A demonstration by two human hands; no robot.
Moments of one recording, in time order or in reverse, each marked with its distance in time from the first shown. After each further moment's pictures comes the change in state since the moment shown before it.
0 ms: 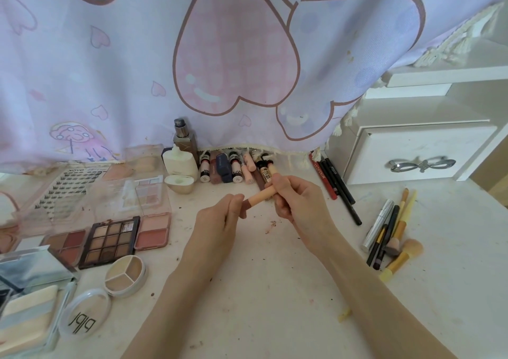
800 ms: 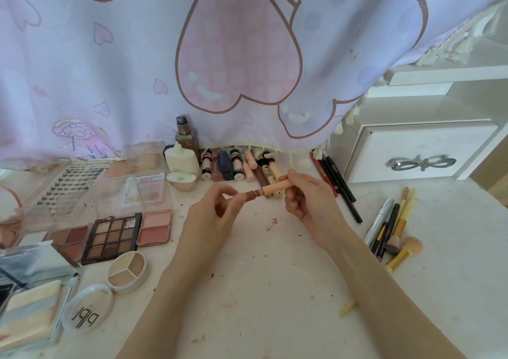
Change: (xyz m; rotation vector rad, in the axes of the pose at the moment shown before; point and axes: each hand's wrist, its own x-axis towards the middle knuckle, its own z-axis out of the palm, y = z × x) left_hand -0.001 -0.005 -0.006 -0.146 0.091 -0.042; right_hand 0.007 0.000 -0.014 0.160 0.068 0.180
